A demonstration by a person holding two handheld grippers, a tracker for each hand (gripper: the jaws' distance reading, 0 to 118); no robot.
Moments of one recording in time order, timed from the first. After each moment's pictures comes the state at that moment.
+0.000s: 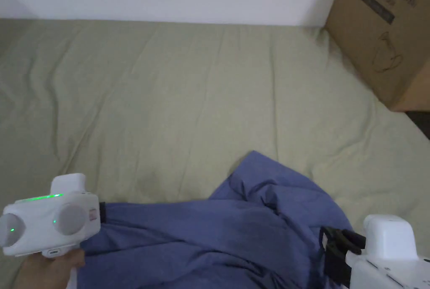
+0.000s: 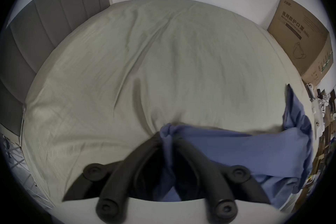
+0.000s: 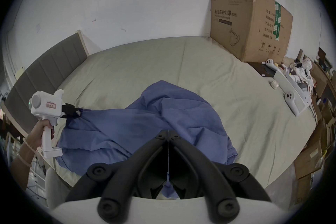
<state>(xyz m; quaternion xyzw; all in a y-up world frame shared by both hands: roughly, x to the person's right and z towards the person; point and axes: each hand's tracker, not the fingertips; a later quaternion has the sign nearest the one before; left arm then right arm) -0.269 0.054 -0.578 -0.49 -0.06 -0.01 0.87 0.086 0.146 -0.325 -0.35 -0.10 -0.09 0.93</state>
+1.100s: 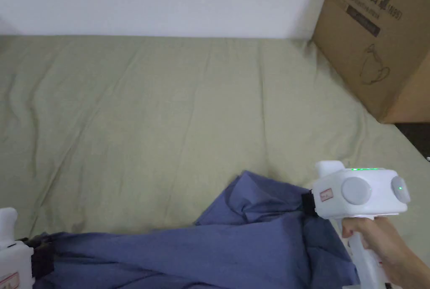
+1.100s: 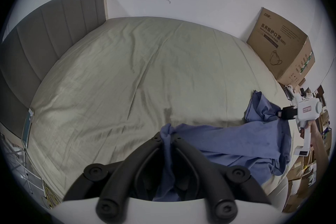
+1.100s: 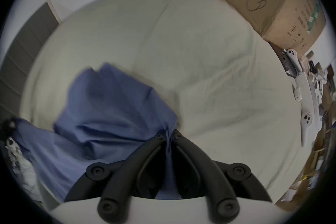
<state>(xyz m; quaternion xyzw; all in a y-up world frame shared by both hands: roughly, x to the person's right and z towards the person) -0.300 0.140 -0.511 -0.44 -0.11 0.01 0.89 0.213 0.090 -0.504 -0.51 -0.09 -0.09 0.85</state>
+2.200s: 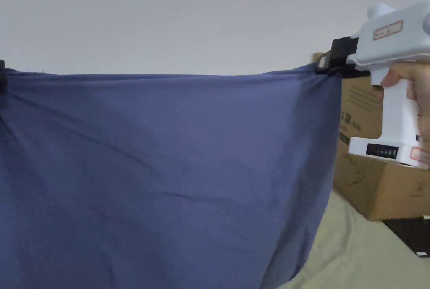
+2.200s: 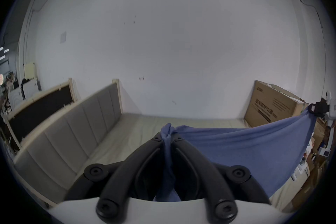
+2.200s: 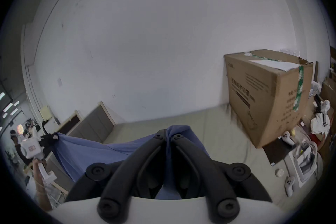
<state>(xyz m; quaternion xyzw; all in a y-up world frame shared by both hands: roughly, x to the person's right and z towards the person) -0.332 0.505 -0.618 -0.14 -0.07 -0.01 0.99 0.224 0.529 -0.513 -0.15 -0.01 -0.16 0.98</state>
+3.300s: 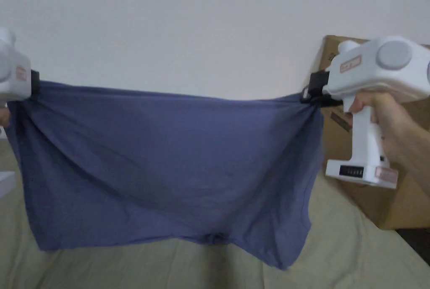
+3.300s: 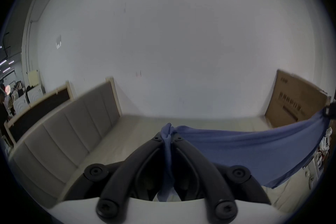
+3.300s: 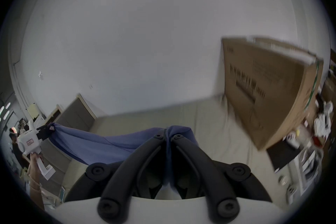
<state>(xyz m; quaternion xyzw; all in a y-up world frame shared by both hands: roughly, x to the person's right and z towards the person) -0.248 0.351 -0.815 -0.22 -0.03 -0.03 0.98 0.267 0.368 -0.674 -0.27 -0.06 -0.16 0.95</state>
